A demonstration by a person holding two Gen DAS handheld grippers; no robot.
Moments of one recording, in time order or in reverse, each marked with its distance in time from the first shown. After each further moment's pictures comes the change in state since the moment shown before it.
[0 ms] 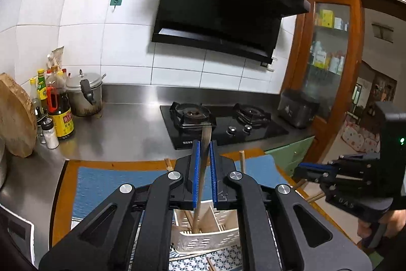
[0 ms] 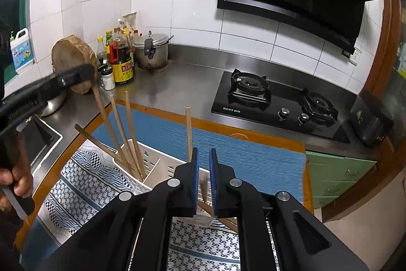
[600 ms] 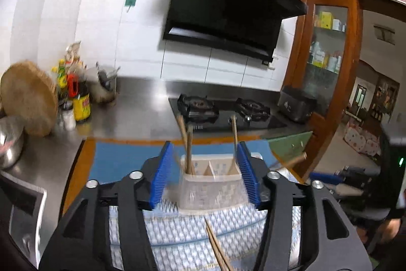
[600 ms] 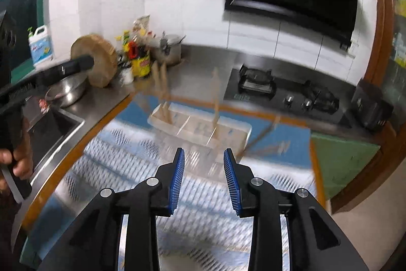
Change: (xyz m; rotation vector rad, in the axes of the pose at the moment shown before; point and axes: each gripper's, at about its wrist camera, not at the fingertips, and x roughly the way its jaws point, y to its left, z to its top) left arm -0.106 -0.003 -0.059 -0.038 0.006 0.033; right arm -0.066 0.045 -0.108 0.029 0.014 0.094
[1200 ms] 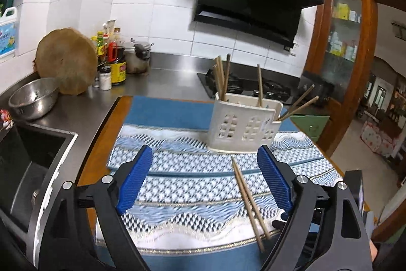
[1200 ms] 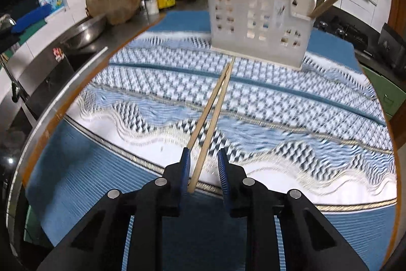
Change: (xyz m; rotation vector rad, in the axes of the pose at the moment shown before) left arm -0.082 0.030 -0.117 -0.041 0.042 0.137; right arm 0.065 0.087 -0.149 0.049 0.235 0.078
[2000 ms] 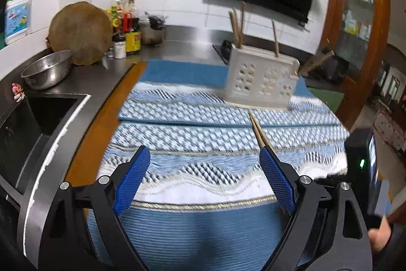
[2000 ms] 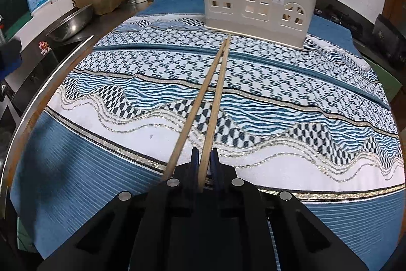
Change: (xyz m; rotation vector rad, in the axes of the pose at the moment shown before) left arm 0.008 0.000 -0.072 0.014 0.129 0.085; right arm 0.023 -0.002 -0.010 0.031 0.015 -0.063
